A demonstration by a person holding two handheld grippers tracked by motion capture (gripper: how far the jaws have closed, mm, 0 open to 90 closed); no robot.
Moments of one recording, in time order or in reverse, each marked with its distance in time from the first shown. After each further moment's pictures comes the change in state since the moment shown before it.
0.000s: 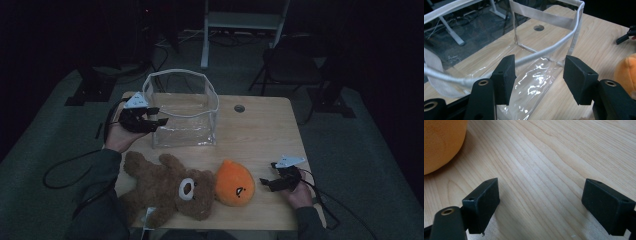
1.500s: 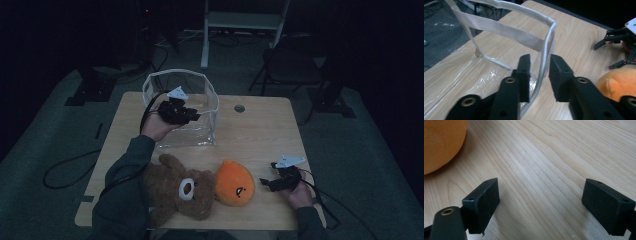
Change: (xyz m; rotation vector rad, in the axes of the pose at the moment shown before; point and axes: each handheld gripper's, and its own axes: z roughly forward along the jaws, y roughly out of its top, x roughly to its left) left arm -0.034 0.054 0.084 0.086 -0.176 0.025; right arm 0.000 0.000 0.000 0.000 0.001 -0.001
